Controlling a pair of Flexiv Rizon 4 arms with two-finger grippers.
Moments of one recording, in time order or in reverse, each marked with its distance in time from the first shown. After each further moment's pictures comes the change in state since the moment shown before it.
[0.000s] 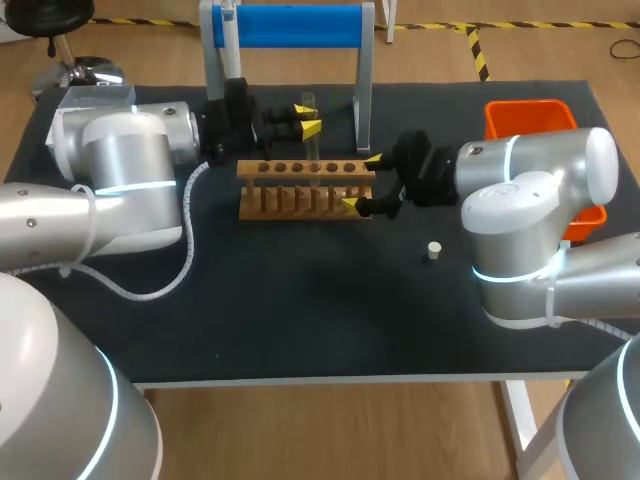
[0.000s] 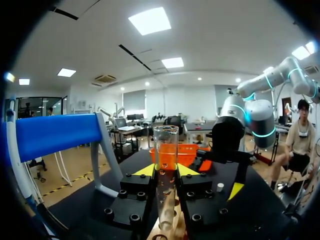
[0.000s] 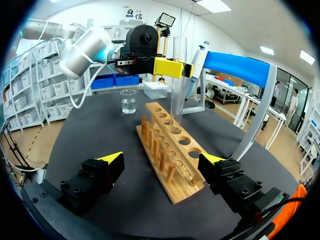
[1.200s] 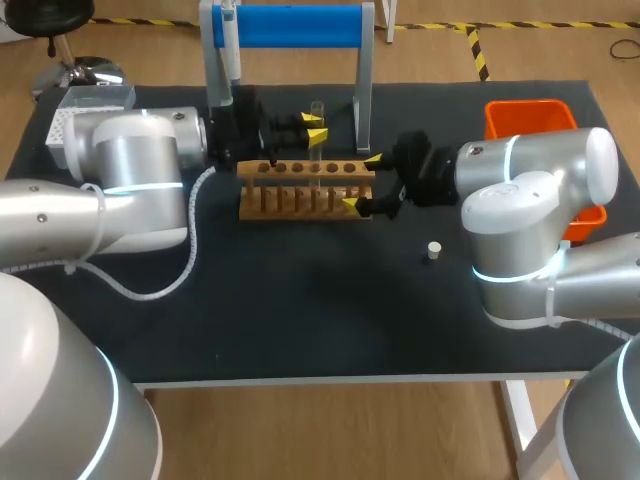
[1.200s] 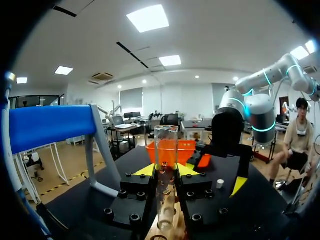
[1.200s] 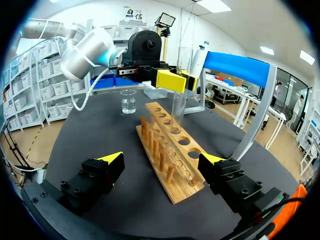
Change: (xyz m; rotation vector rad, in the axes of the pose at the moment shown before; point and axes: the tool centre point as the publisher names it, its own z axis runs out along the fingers) left arm 0.002 0.015 0.011 -0.015 0.028 -0.001; right arm 0.000 0.000 0.000 0.000 0.000 0.000
